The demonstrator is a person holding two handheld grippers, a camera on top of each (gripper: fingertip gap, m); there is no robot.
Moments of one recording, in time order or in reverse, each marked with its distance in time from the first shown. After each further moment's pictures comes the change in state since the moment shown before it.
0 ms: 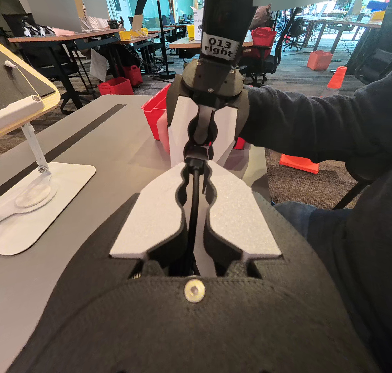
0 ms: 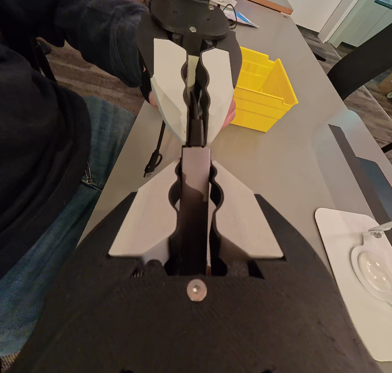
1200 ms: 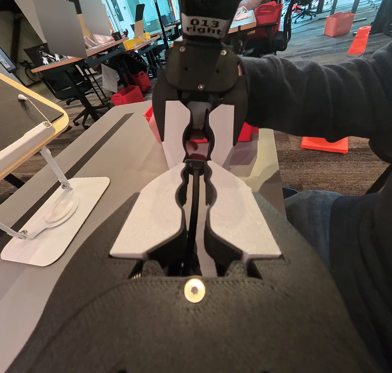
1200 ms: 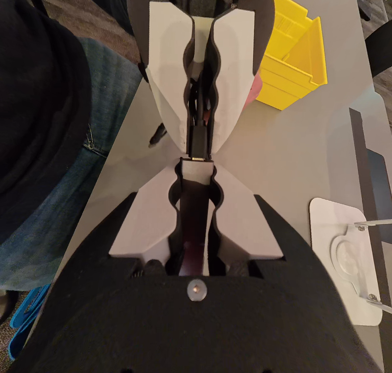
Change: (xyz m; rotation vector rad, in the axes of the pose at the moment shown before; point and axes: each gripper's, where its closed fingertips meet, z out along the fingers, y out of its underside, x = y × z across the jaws) left arm 0.014 -0.001 0.008 -0.026 -0.039 0.169; right arm -0.014 0.012 0.003 -0.232 -0.060 -0.113
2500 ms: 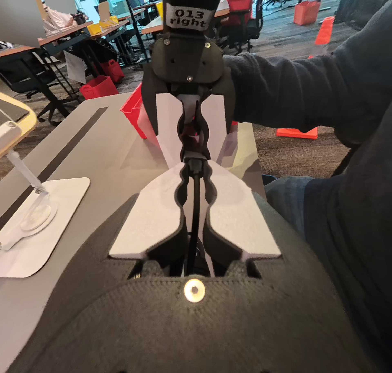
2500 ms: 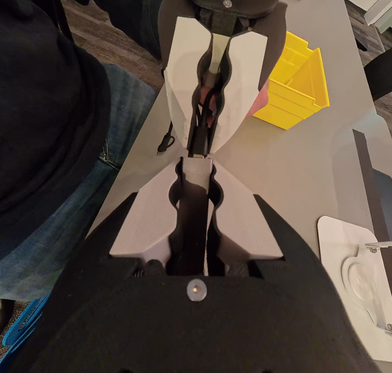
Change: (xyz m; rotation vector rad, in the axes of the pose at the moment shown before) left arm 0.011 -0.001 -0.008 -0.047 0.130 -0.002; right arm -0.010 -0.014 -0.004 0.091 -0.030 -0.009
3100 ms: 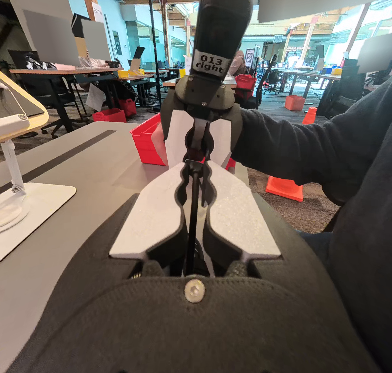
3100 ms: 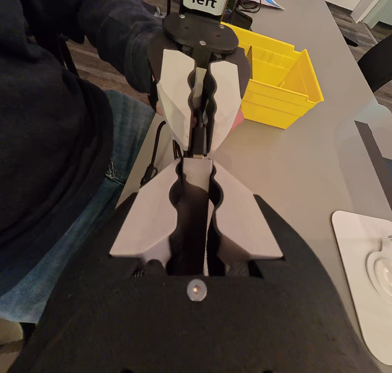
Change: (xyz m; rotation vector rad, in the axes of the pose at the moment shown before) left arm -0.006 -0.010 0.001 0.260 -0.058 -0.201; right arm 0.004 -0.005 -0.005 0.076 0.015 0.110
